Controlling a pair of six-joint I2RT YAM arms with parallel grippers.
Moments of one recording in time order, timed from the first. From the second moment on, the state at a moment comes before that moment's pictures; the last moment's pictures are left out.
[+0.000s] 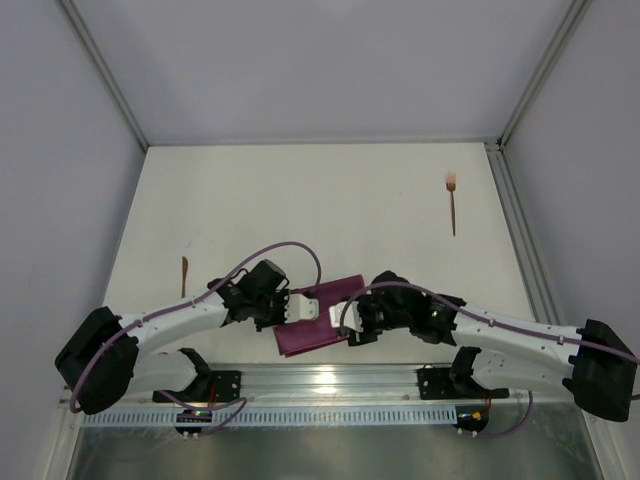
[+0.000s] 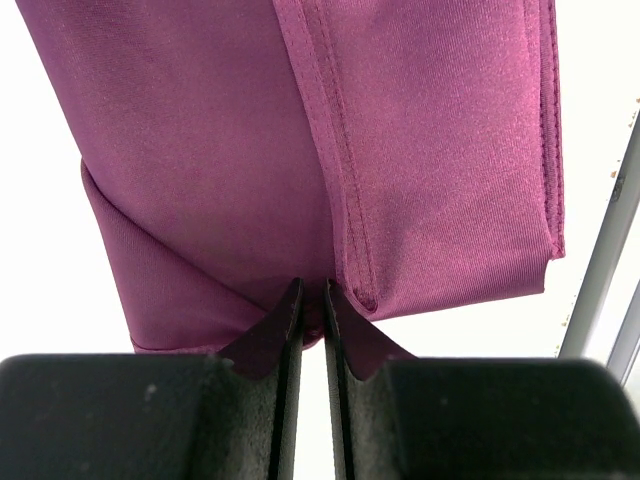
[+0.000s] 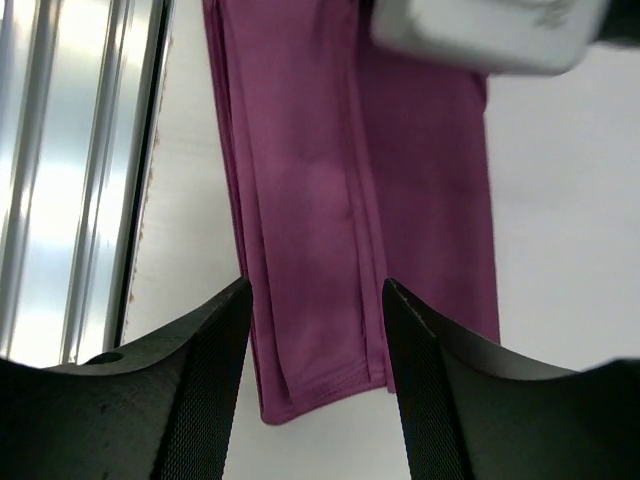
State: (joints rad) left arm -0.79 1.22 0.57 -0.45 0.25 0.70; right arm 1.02 0.99 0.52 -0.17 -0.32 -0.65
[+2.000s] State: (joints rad) left arm -0.78 1.24 0.55 -0.39 0.27 0.81; right arm 0.77 1.44 0.80 -0.39 -0.56 -0.60
